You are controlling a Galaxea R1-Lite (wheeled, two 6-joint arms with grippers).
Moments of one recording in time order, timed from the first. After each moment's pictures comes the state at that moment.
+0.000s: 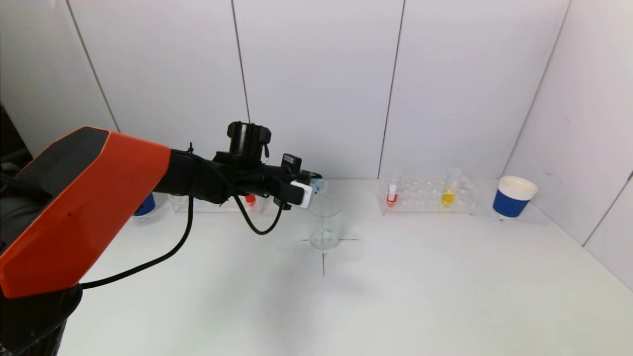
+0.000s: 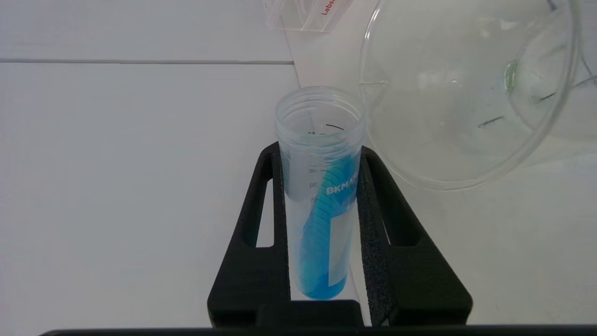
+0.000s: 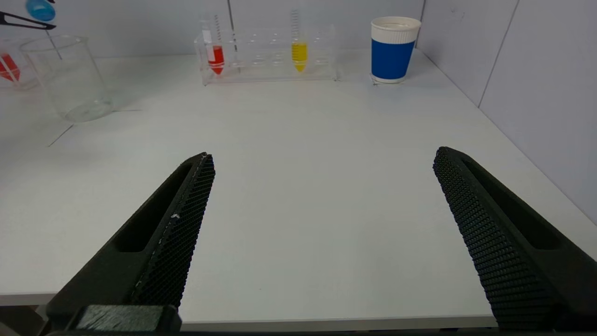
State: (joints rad) left arm -0.39 2.25 -1.59 -0.25 -0.61 1.63; right arm 0.00 0.00 0.00 0.00 -0.02 0.04
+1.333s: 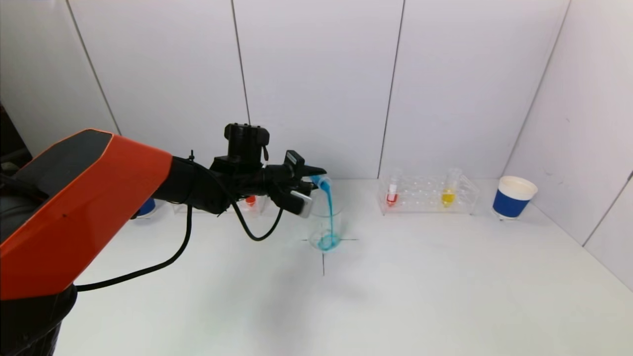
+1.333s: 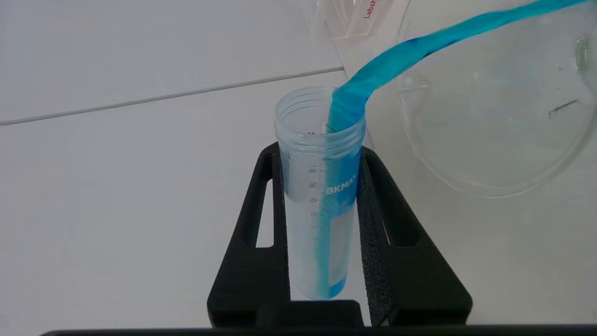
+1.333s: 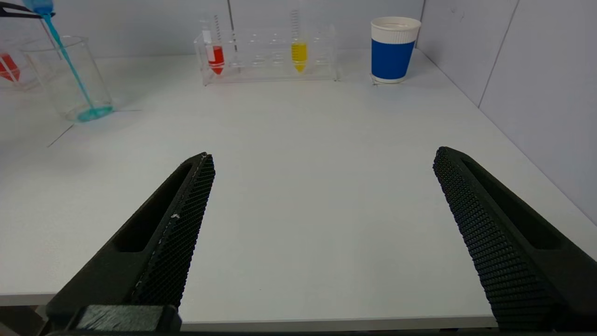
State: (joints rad) left arm -0.40 2.23 -1.49 -0.45 -0.62 1.78; right arm 0.00 0.00 0.00 0.00 -0.02 0.04
